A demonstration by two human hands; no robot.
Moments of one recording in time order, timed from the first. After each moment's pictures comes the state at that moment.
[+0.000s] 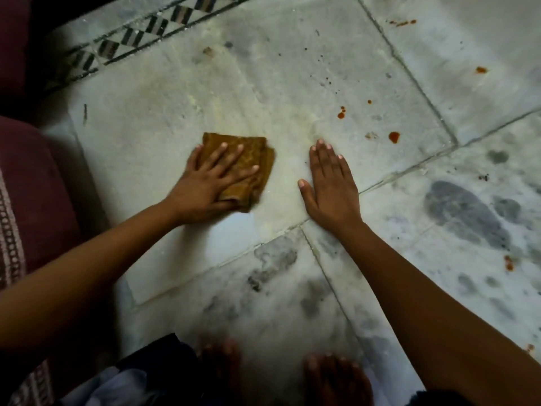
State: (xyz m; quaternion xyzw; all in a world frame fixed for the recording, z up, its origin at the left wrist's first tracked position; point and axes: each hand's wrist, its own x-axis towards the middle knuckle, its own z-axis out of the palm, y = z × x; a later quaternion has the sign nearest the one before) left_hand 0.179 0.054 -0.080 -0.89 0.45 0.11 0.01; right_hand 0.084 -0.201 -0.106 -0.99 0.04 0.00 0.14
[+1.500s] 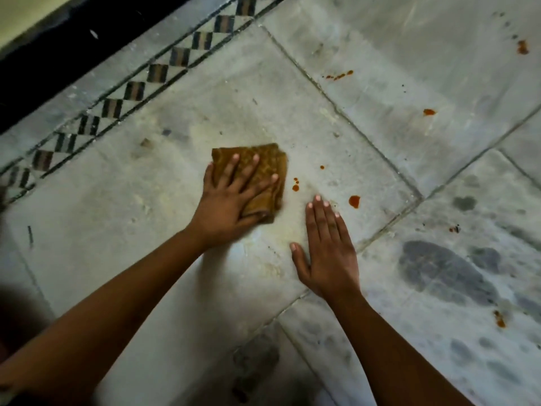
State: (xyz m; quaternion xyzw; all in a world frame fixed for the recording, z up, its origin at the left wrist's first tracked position) left_hand 0.275 -0.096 -0.082 -0.88 0.47 0.09 -0.01; right_hand 0.098 -0.243 -0.094 -0.98 0.16 0.05 0.15
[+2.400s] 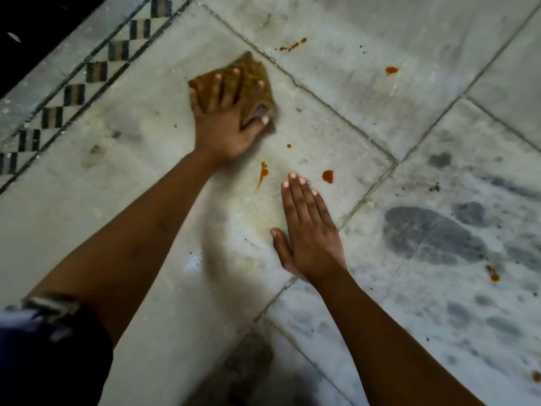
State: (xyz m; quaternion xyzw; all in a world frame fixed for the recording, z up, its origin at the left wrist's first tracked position) left_hand 0.333 -0.213 -0.085 -0.92 0.38 0.09 -0.02; right_hand 0.095 -0.242 -0.101 -0.98 0.17 -0.03 0.15
